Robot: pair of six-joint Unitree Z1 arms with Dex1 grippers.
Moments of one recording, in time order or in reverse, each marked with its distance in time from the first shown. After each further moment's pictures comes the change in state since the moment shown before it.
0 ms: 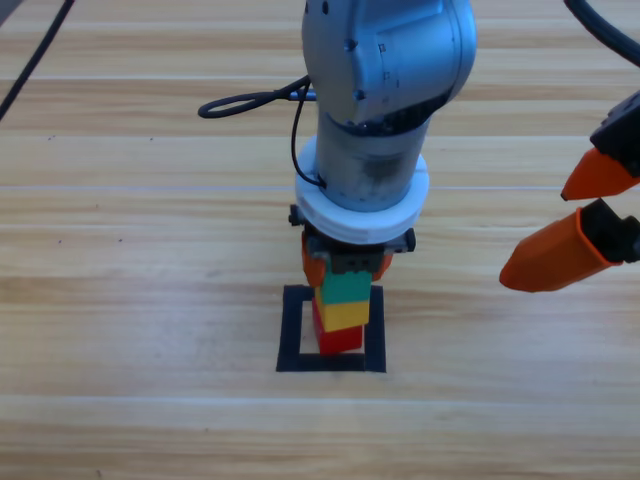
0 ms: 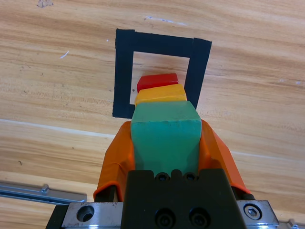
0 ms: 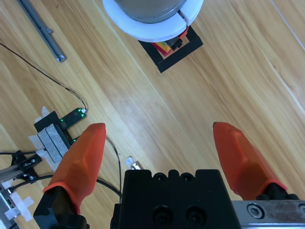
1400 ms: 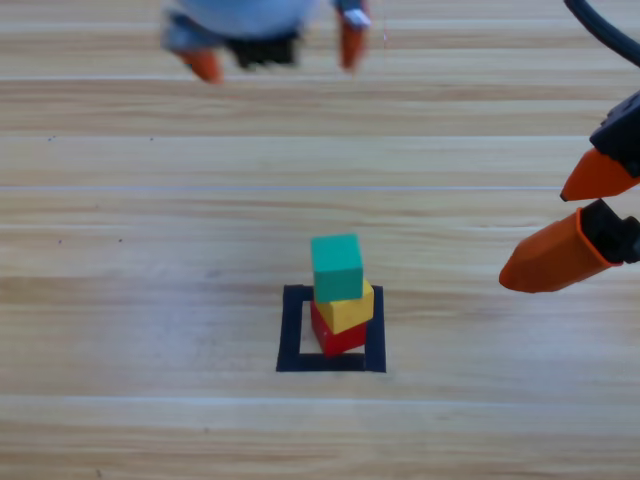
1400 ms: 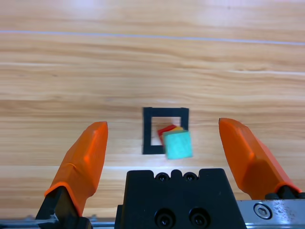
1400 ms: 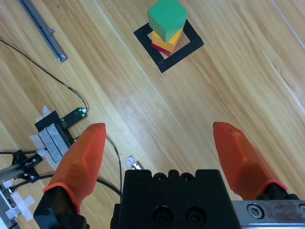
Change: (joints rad) arm 0 -0.006 -0.332 0.005 0.000 0.275 0.157; arm 1 0.000 0.000 0.000 0.000 0.003 -0.001
